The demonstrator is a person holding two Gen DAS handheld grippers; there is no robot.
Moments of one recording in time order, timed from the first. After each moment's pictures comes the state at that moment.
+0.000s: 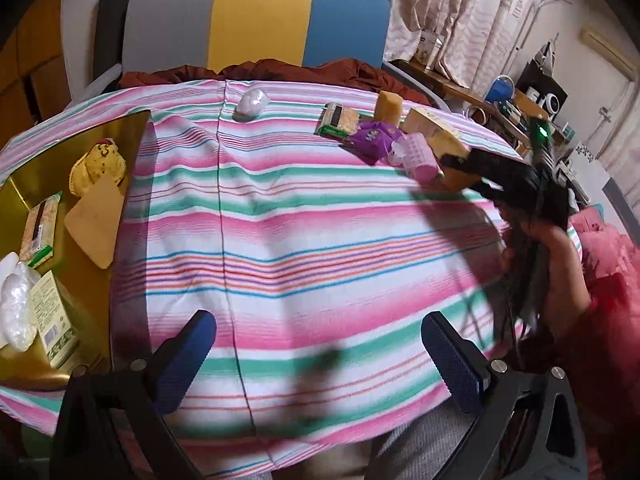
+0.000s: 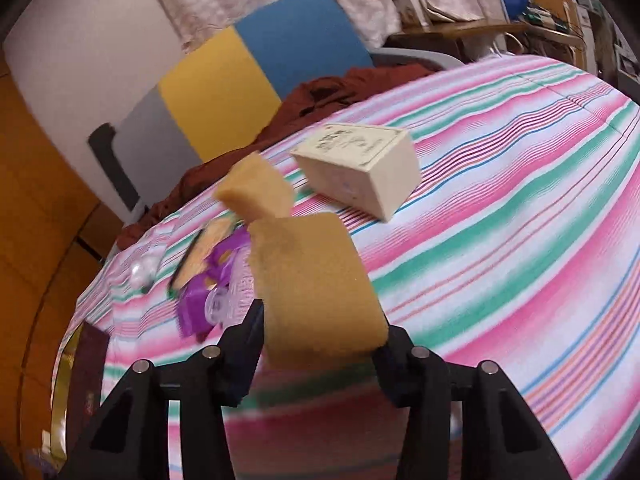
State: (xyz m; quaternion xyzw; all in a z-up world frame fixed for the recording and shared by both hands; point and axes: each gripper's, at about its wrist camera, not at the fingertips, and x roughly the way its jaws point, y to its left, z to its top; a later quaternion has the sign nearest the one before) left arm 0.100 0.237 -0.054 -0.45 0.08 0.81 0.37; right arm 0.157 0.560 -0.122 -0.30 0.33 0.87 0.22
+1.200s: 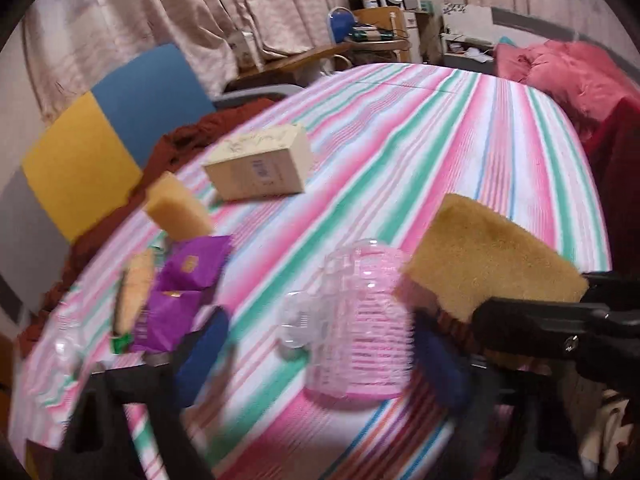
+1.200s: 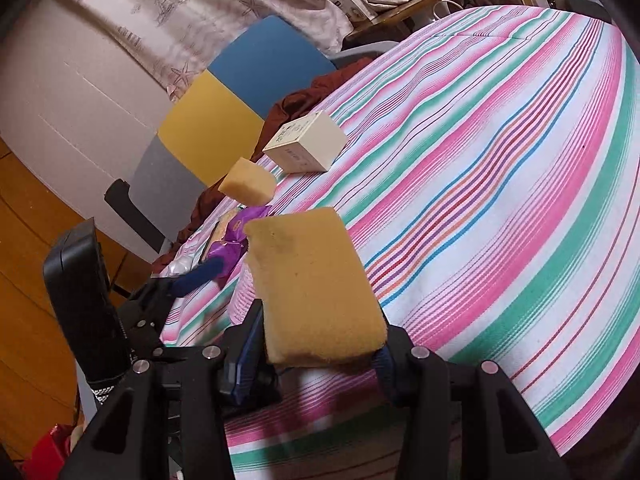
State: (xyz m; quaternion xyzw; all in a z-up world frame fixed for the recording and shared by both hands) left arm 0.120 0.490 -0.089 -0.26 0.34 0.72 0.54; right arm 0.264 0.532 -0.135 -0.23 0.44 0.84 0.22
